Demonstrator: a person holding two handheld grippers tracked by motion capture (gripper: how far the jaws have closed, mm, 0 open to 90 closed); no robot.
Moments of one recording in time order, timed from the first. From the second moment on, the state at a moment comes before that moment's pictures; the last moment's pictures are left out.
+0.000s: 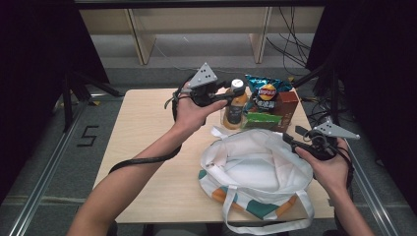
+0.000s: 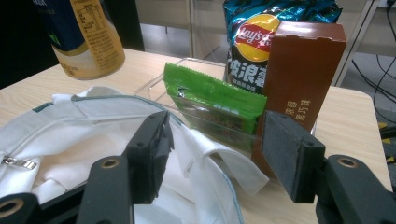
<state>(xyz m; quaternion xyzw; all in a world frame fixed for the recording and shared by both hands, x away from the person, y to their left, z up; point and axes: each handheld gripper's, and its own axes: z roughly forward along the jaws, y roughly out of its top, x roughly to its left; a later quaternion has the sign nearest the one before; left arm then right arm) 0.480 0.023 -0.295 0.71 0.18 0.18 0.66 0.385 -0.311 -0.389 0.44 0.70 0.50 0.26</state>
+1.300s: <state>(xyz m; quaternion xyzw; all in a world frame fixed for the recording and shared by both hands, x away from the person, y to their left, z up) 0.496 0.018 -0.299 0.72 0.19 0.19 0.65 0.385 -0.312 -0.389 0.44 0.70 0.50 0.26</state>
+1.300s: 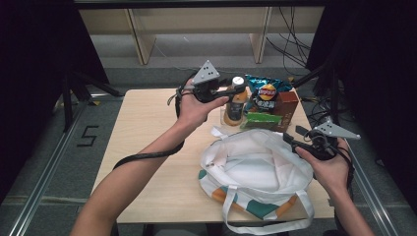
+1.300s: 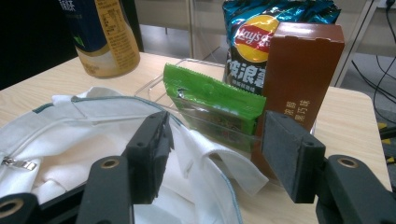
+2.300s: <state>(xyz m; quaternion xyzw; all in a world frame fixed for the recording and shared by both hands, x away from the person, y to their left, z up) 0.507 0.013 -0.301 0.72 0.19 0.19 0.64 0.385 -0.311 -0.390 0.44 0.70 0.50 0.26</state>
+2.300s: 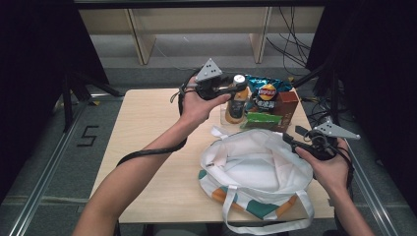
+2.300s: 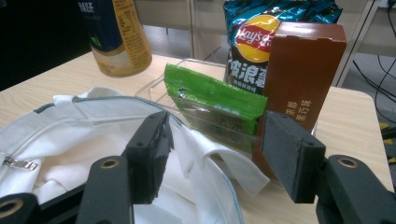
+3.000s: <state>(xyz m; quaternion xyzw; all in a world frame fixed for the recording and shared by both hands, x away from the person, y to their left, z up) 0.514 0.011 -0.305 0.72 0.20 0.19 0.64 0.385 -0.312 -0.390 0.44 0.70 0.50 0.26</state>
